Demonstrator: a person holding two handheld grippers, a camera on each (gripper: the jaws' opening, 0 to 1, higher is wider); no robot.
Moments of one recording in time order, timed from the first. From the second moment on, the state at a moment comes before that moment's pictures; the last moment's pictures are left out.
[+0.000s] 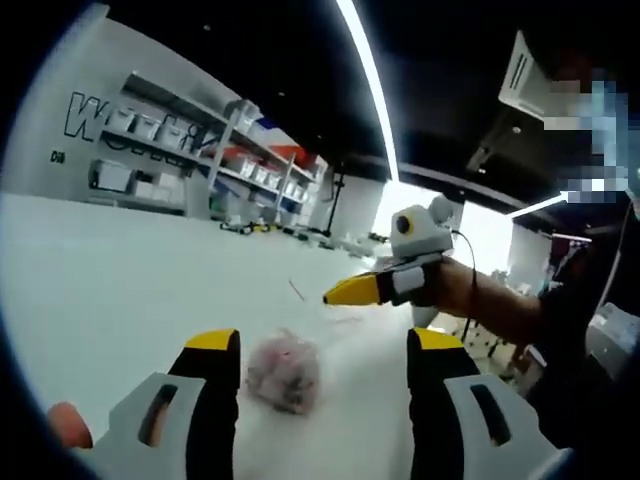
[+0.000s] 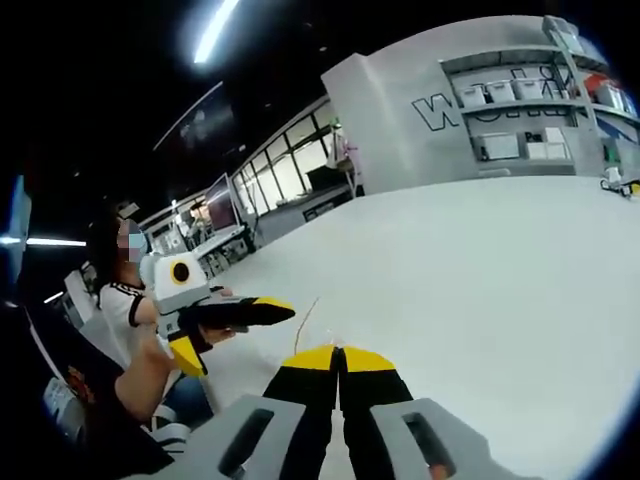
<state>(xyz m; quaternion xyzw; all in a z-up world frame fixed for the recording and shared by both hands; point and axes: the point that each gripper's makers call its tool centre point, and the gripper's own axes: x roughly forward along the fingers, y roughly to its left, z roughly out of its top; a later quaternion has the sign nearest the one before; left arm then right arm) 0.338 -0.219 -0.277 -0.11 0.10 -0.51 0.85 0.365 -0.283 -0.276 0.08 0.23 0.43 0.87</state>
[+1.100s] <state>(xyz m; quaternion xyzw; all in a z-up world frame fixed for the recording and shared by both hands) 0.323 -0.184 -0.285 -0.10 0.07 -0.48 0.87 0.368 -0.268 -0.264 0.12 0.23 0.45 0.85</state>
